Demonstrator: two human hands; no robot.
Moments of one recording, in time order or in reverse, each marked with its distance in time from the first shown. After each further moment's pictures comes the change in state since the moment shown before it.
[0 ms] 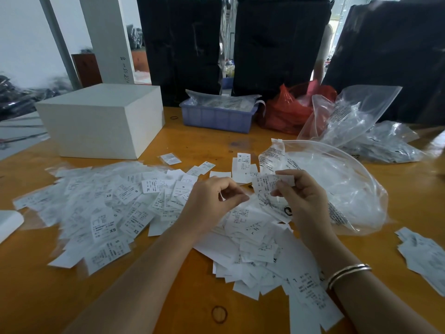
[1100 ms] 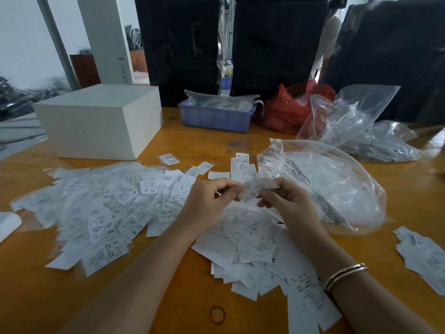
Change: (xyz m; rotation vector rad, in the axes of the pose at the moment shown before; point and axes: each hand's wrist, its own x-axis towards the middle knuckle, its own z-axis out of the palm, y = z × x) left_hand 0.001 -0.002 0.001 -0.124 -0.031 -0.114; right_hand -0.001 0.000 0.007 0.102 -0.178 0.202
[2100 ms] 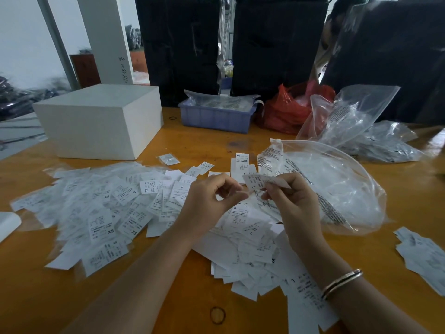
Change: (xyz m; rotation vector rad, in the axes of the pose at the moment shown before) left_hand -0.001 0.001 0.001 0.011 0.086 0.172; right_hand -0.006 -0.003 0.010 -0.015 0.157 -0.240
